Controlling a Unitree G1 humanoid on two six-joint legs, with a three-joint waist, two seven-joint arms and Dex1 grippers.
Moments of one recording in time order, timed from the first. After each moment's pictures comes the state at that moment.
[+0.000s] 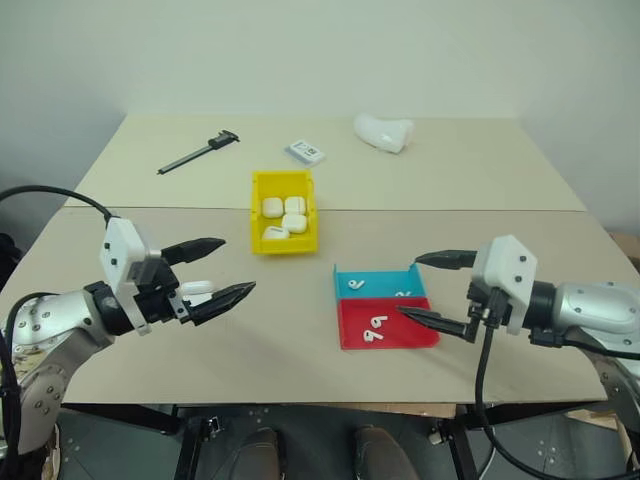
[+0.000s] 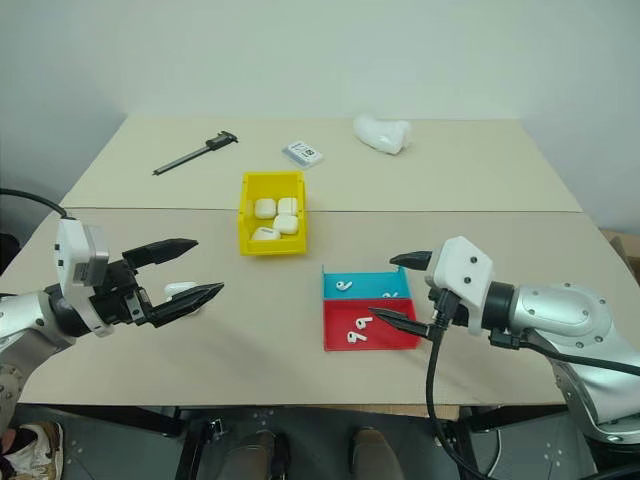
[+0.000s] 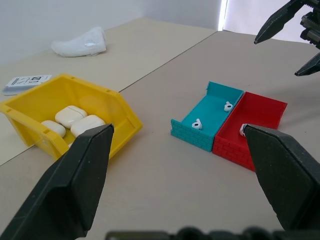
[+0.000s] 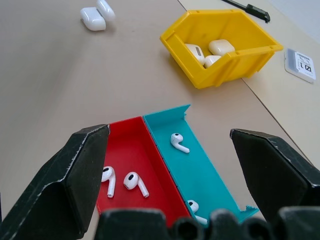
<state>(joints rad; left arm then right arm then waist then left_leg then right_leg) -0.03 0.82 0.40 -0.59 -0.81 0.62 -0.79 -0.15 -0.89 -0.16 -0.62 0.52 0.54 0.90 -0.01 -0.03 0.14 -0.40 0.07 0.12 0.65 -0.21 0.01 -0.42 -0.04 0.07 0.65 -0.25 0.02</state>
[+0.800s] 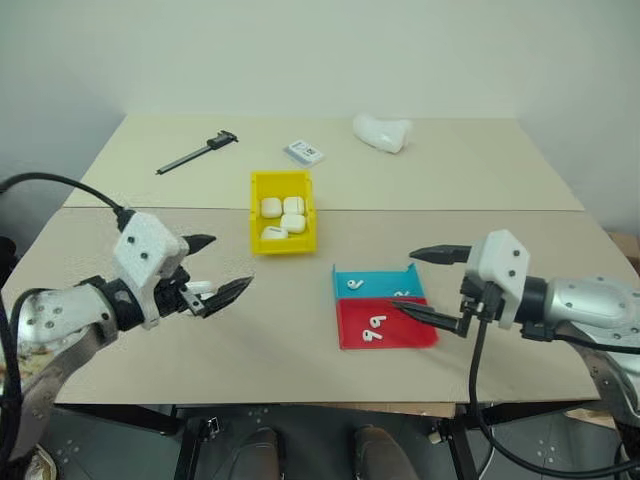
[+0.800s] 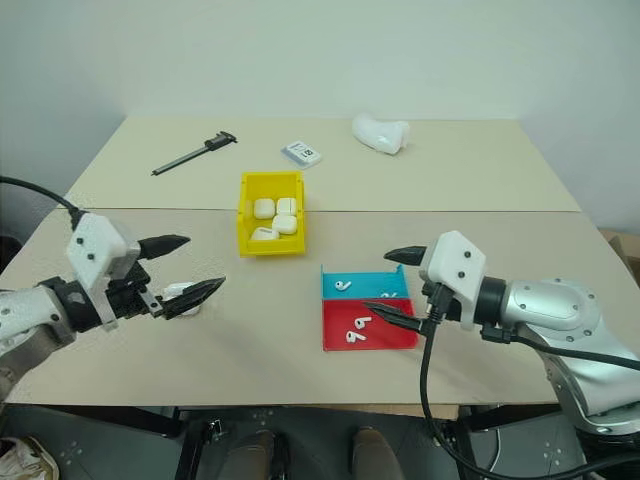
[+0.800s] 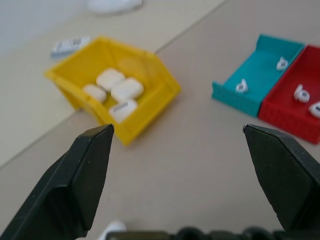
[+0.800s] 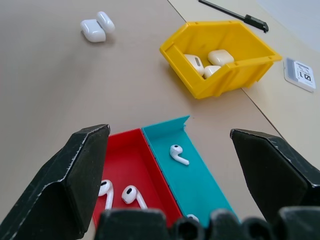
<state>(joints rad) -0.15 1.01 0.36 -0.73 -0.82 1.01 -0.50 -0.21 -0.85 -0.12 -0.59 0.52 0.53 0.88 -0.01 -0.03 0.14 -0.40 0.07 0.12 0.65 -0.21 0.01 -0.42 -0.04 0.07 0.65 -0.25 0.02</state>
